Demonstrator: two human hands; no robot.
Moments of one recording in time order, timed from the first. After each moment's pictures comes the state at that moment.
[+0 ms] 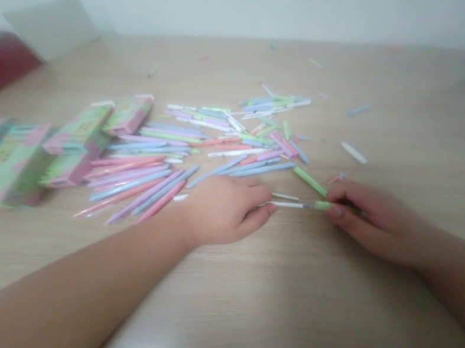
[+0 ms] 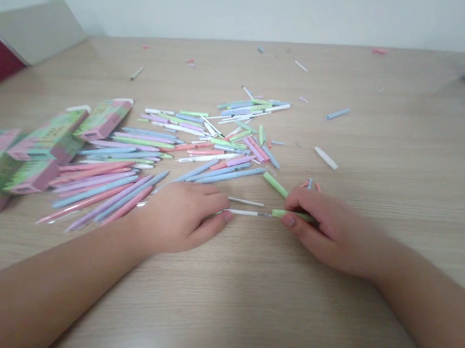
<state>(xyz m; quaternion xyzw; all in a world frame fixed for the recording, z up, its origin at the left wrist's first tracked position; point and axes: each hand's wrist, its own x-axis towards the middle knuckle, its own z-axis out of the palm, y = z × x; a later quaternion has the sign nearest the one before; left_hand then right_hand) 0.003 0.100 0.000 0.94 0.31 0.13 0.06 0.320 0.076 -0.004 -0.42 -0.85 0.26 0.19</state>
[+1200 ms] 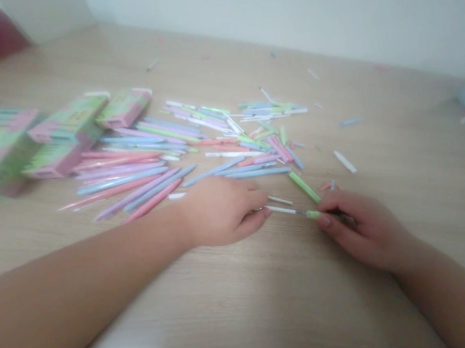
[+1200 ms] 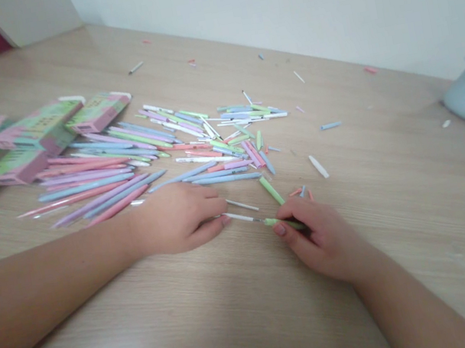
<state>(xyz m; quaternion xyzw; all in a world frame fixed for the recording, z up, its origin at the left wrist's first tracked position) 0.005 0.099 -0.003 0.94 0.32 0.13 0.05 0.315 0.076 0.001 -0.39 -0.87 0.22 0.21</state>
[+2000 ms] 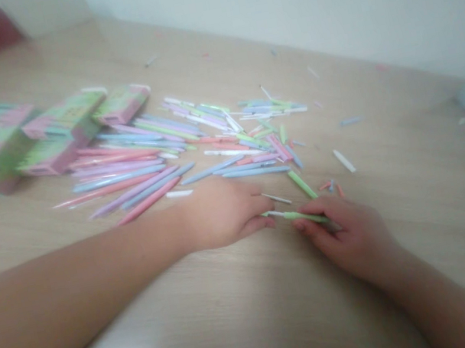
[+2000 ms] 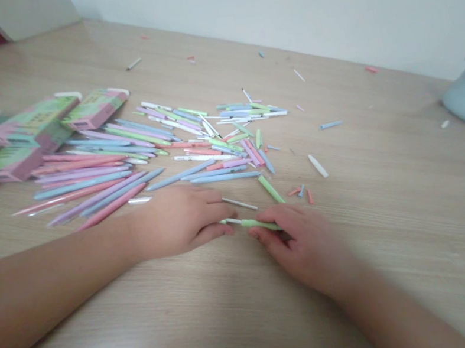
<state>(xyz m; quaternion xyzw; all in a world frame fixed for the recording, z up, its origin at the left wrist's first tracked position) 0.009 0.097 -0.006 0.94 0.30 0.12 0.08 0.286 0.061 -0.004 -0.45 -0.86 0.12 0.20</state>
